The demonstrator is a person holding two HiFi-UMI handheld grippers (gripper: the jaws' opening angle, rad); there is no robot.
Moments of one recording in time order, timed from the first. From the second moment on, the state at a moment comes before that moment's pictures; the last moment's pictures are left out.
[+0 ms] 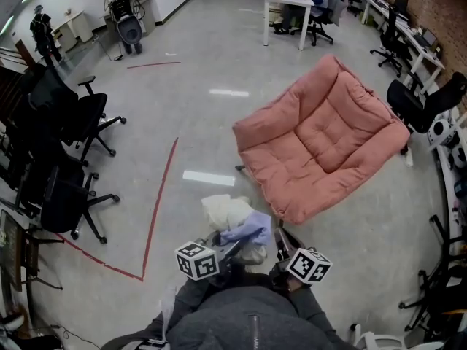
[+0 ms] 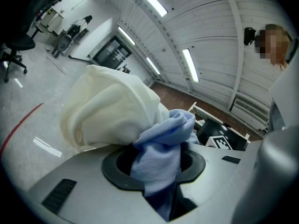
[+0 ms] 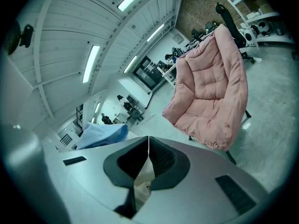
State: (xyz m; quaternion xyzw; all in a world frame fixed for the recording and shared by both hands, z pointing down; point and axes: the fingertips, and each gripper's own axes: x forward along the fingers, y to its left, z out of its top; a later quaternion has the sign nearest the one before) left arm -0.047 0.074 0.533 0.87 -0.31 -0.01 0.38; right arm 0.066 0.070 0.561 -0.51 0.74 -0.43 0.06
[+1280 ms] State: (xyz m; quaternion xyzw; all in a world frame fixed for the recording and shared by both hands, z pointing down) left arm -0.001 -0.217 0.524 0.89 -0.24 0.04 0.39; right arm 0.112 -0.191 0.555 -0.57 0.69 -0.45 0.07
